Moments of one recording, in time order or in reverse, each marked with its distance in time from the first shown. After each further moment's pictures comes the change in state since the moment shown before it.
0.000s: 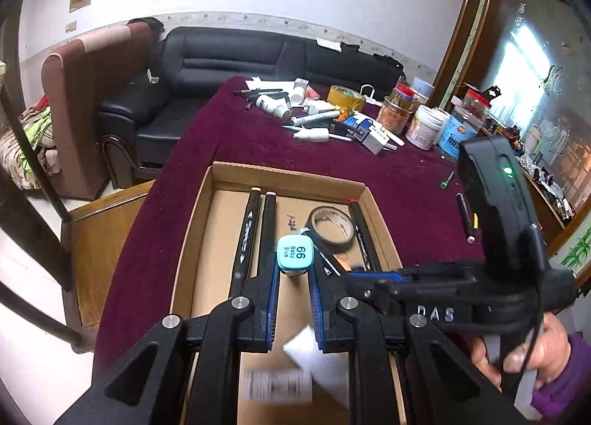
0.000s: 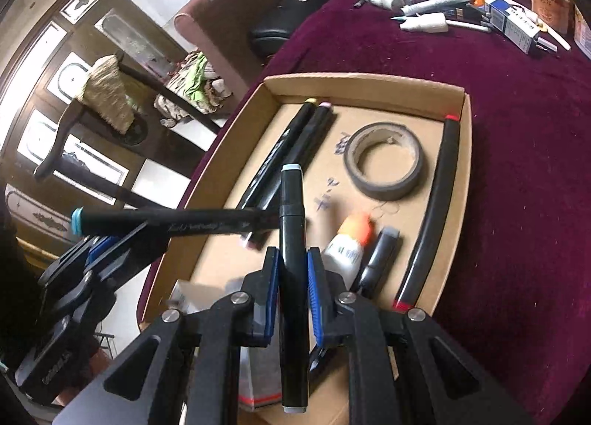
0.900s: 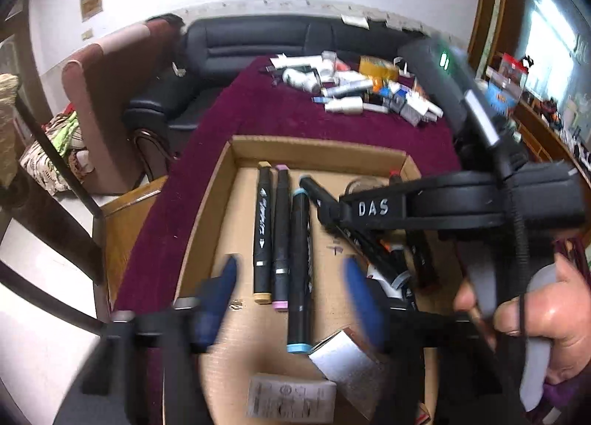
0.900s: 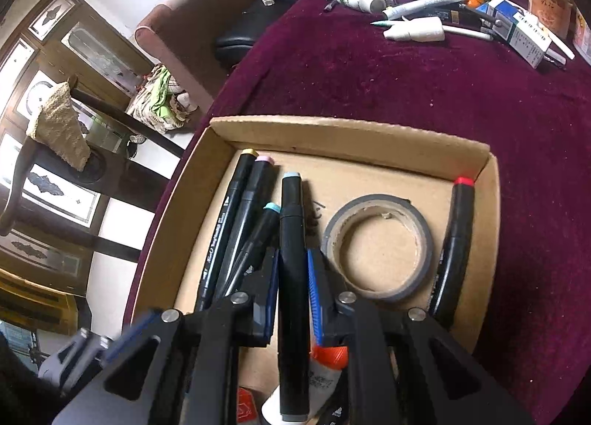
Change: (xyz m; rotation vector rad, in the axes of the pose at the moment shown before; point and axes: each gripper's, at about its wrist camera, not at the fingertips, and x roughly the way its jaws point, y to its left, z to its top) left arm 0.018 -0.009 -0.014 0.037 0.040 0.189; right arm 0.044 -0.009 0.051 0.073 -0.020 -0.095
